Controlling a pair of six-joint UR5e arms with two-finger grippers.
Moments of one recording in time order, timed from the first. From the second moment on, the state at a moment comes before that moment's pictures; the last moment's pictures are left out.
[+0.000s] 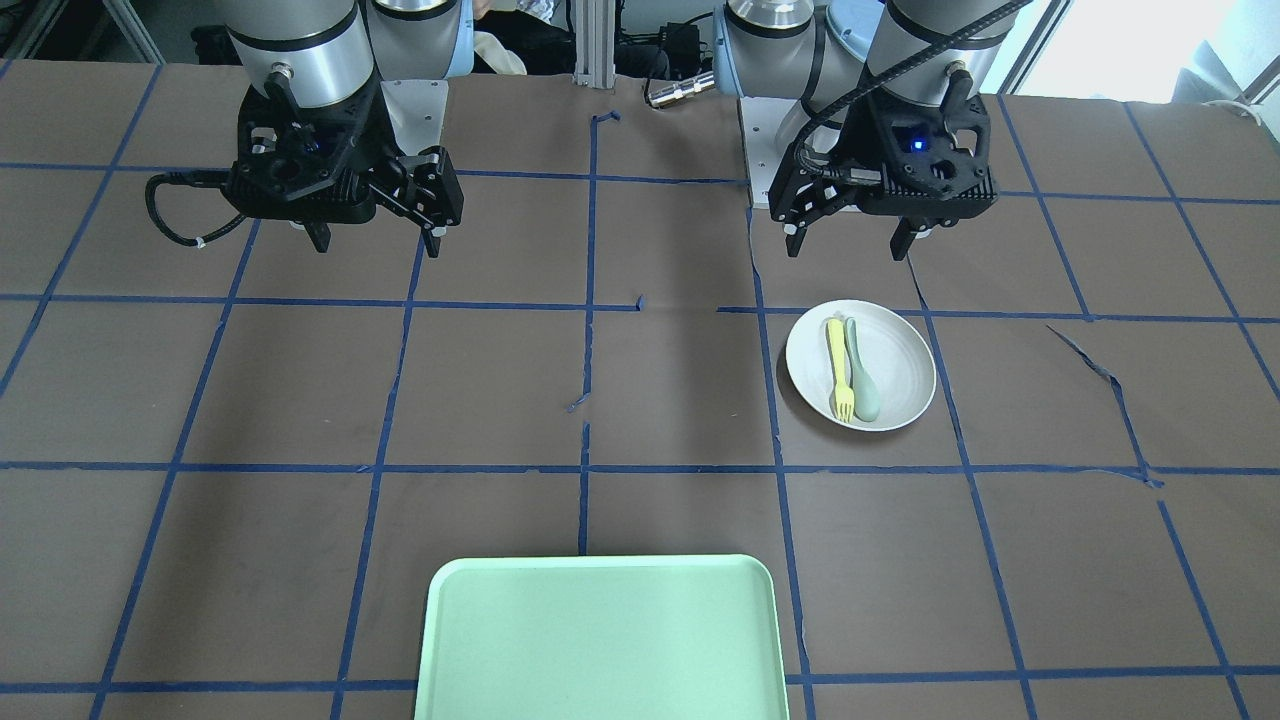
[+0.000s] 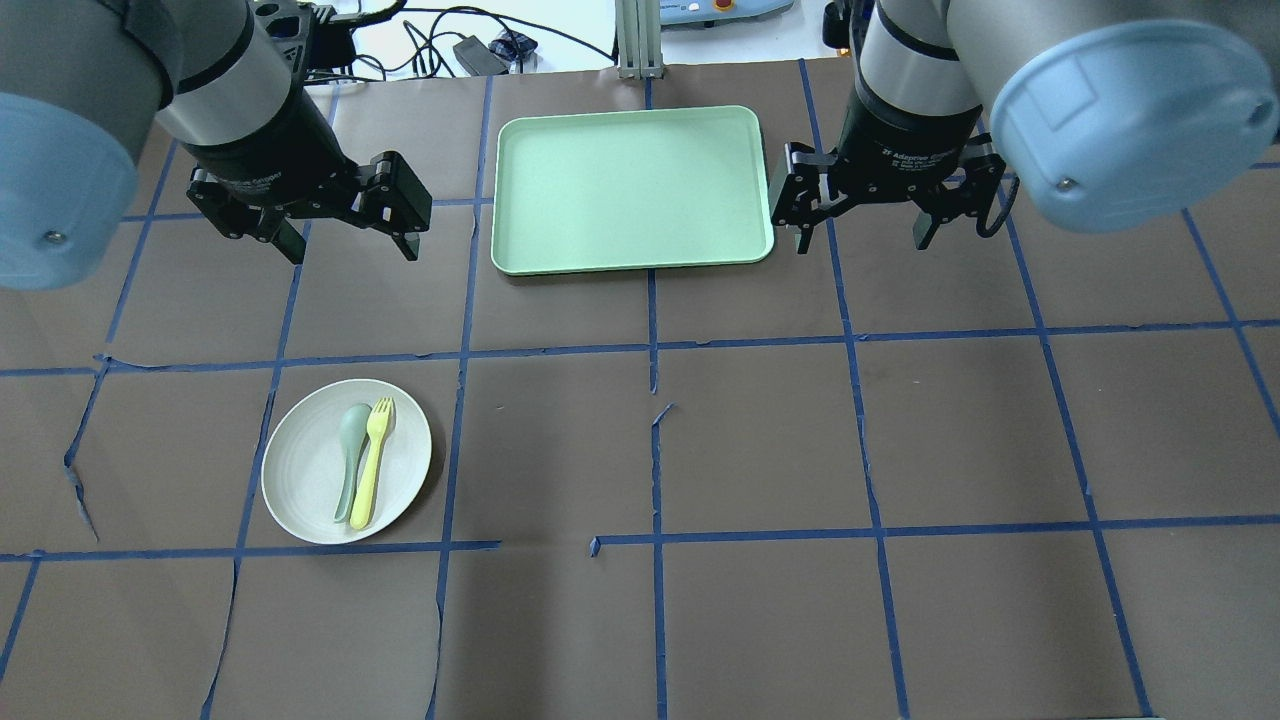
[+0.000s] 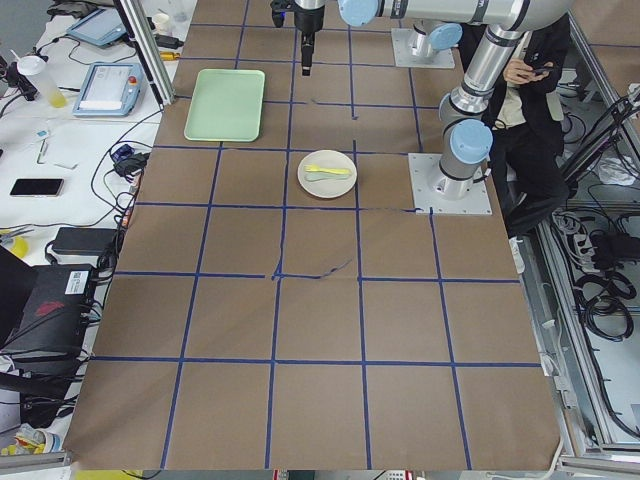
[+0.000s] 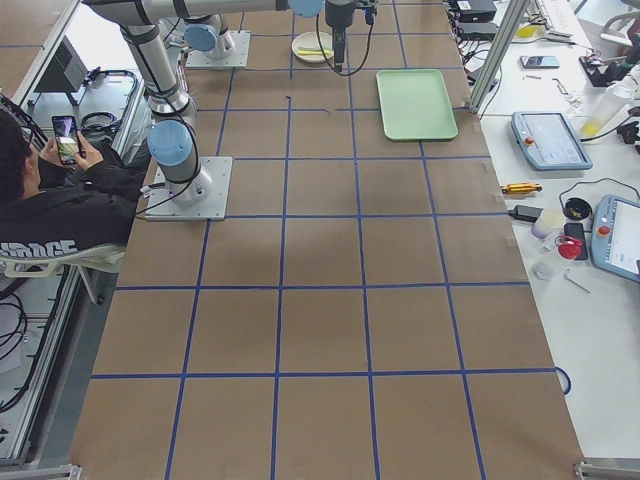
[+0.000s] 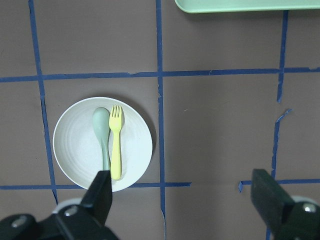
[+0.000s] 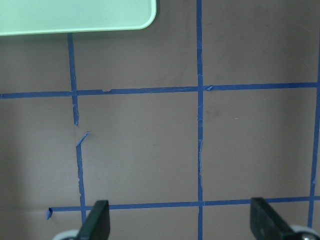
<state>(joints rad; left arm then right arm) -1.61 -1.53 -1.60 -1.52 1.58 -0.04 1.72 -1.56 1.56 -1.59 -1.59 0.17</state>
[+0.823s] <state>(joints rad) -1.61 -1.53 -1.62 -1.52 1.58 -0.03 1.72 -1.56 1.56 -1.59 -1.59 0.17</state>
